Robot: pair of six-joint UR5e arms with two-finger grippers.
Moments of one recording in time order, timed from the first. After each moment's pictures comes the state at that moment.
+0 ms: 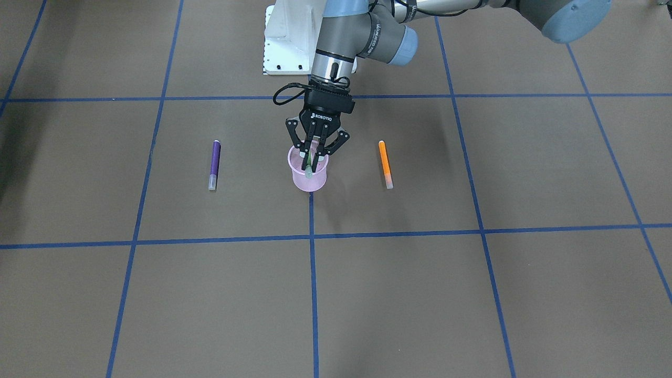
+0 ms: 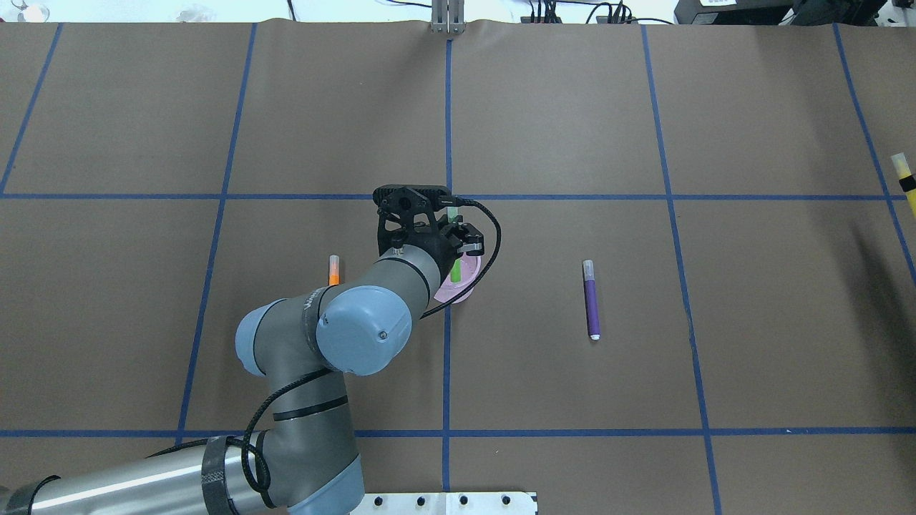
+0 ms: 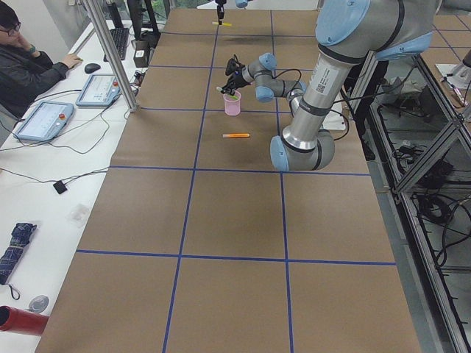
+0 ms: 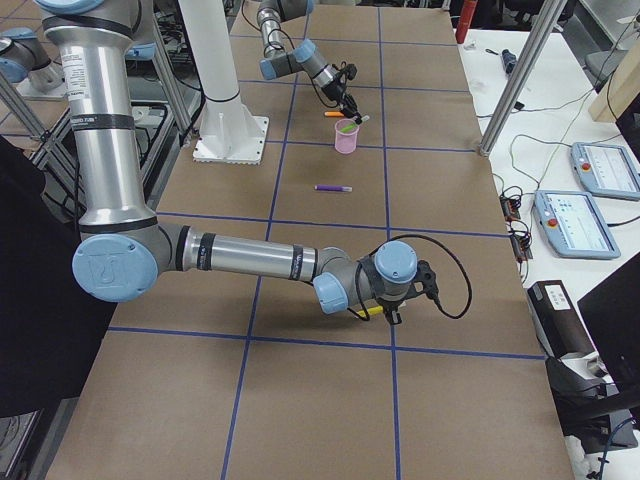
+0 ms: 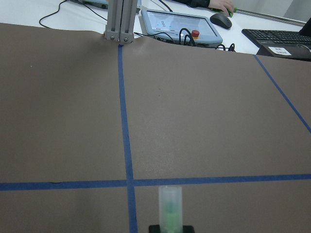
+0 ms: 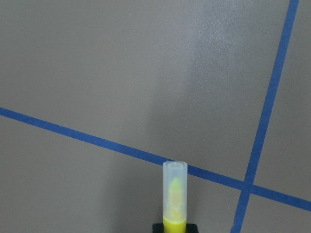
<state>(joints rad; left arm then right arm) -0.33 -2.27 -1.60 -2.11 -1.12 -1.23 1.41 -1.48 1.35 -1.08 2.44 0.12</state>
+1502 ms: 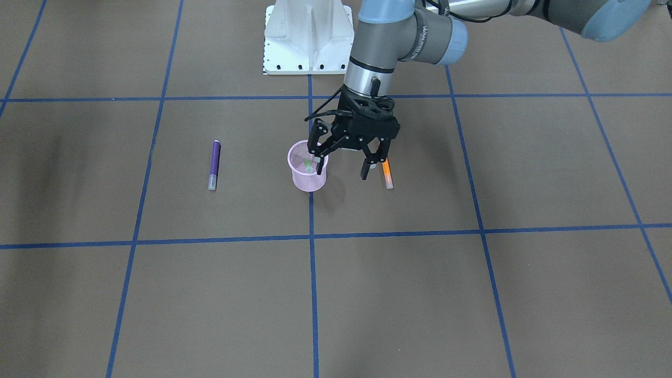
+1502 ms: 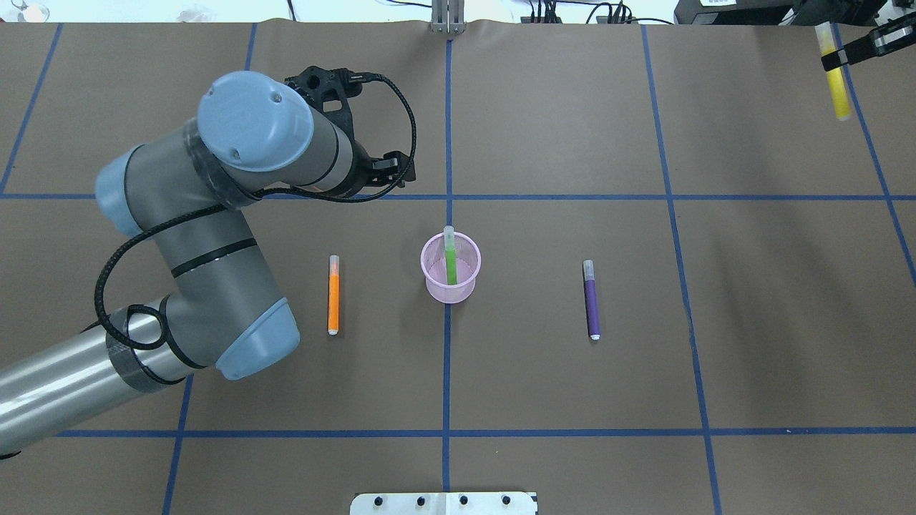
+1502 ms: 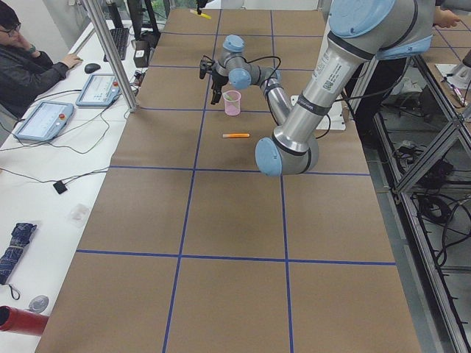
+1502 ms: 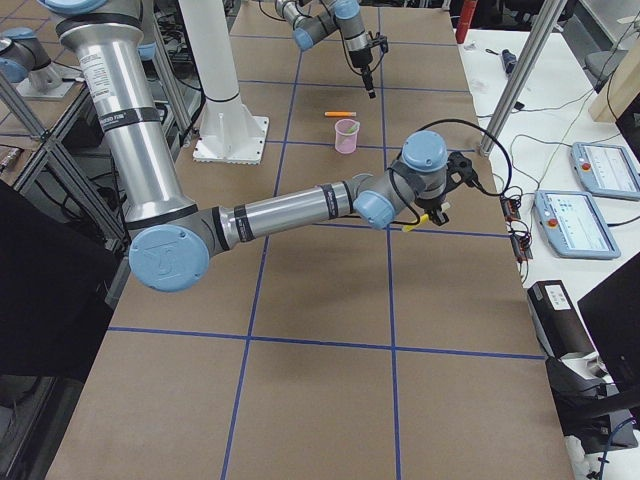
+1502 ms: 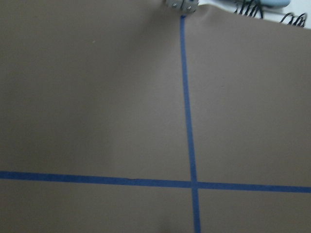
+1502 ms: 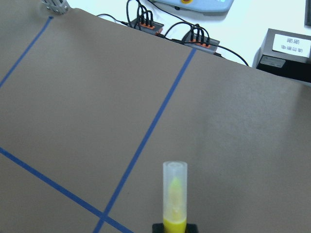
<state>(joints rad) -0.65 -2.24 -1.75 -1.66 -1.81 -1.28 1.36 -1.28 1.61 -1.03 2.44 0.30</state>
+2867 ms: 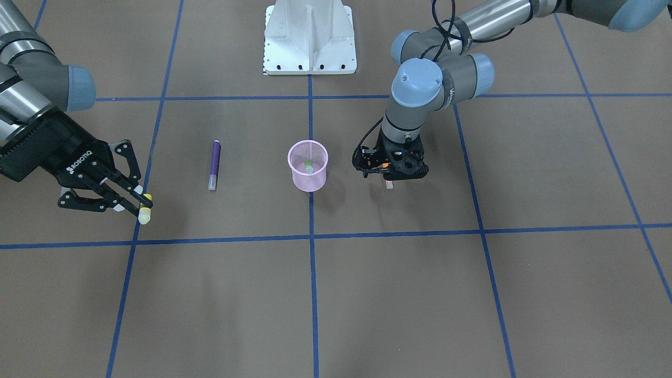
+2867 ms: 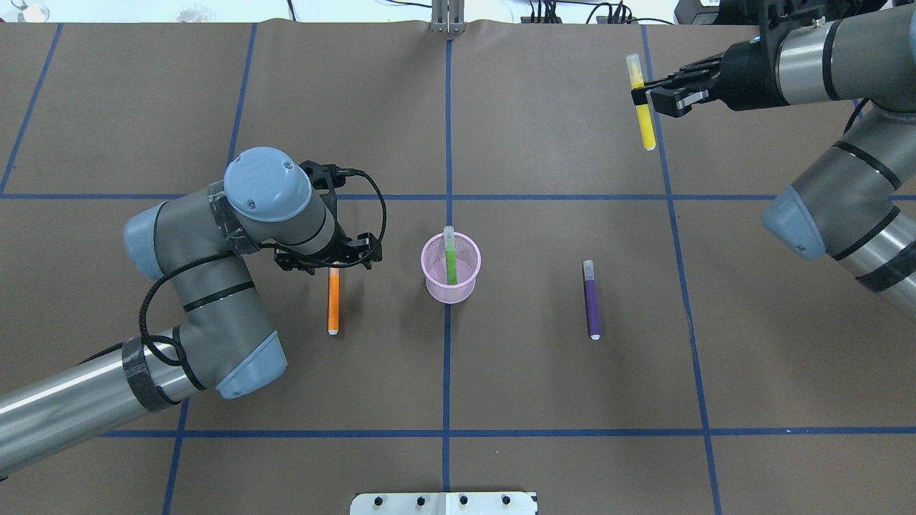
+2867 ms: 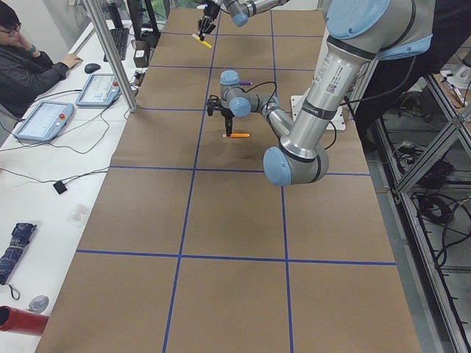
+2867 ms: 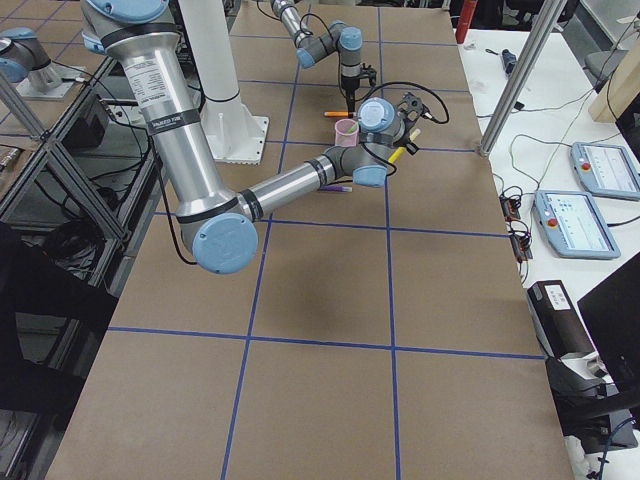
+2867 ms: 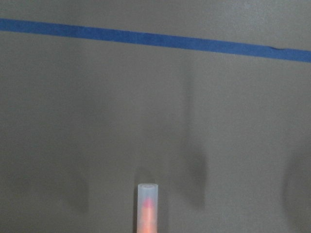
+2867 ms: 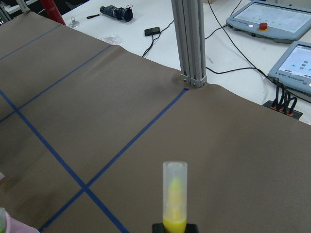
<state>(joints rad) -0.58 -2.14 -1.59 -1.77 -1.93 -1.25 1.00 -1.21 1.64 -0.57 2.14 0.61</state>
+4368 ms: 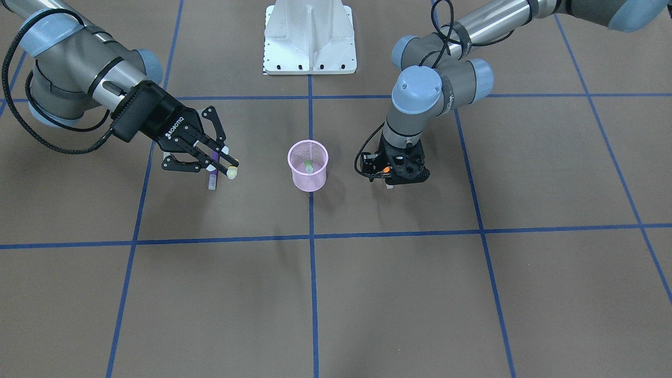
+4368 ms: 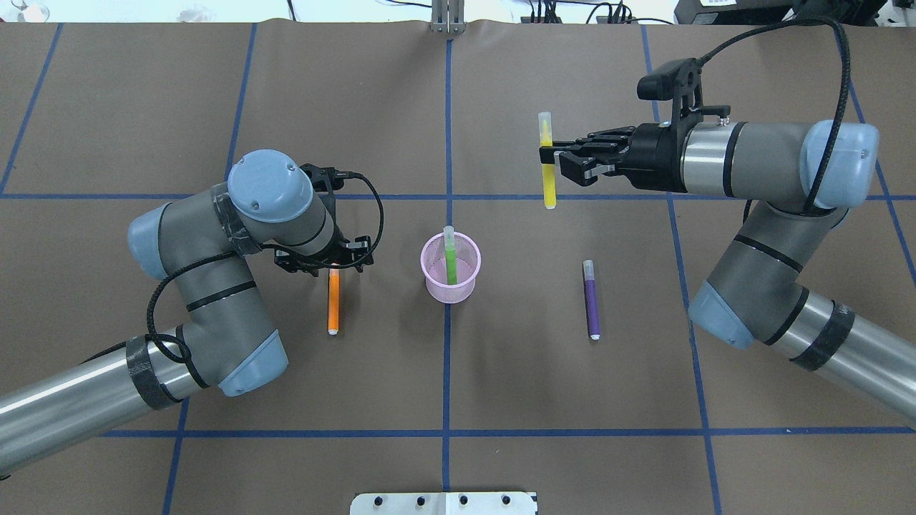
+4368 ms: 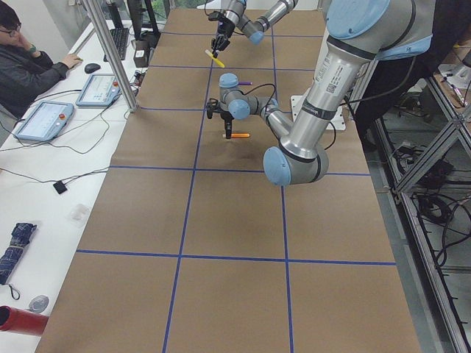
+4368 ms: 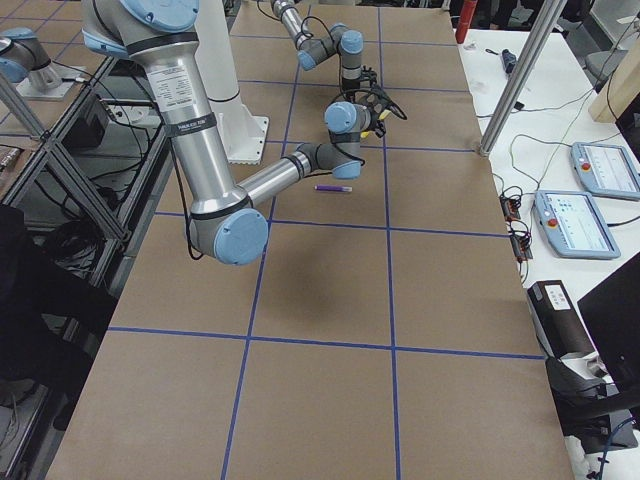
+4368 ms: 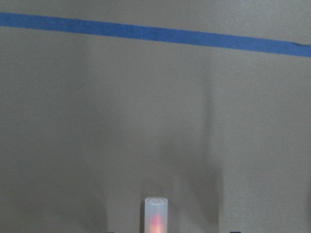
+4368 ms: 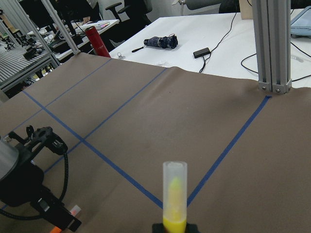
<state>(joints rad) -0.58 -2.15 -1.56 -1.77 -1.93 -1.25 0.76 -1.21 1.66 -0.34 1.89 0.86</state>
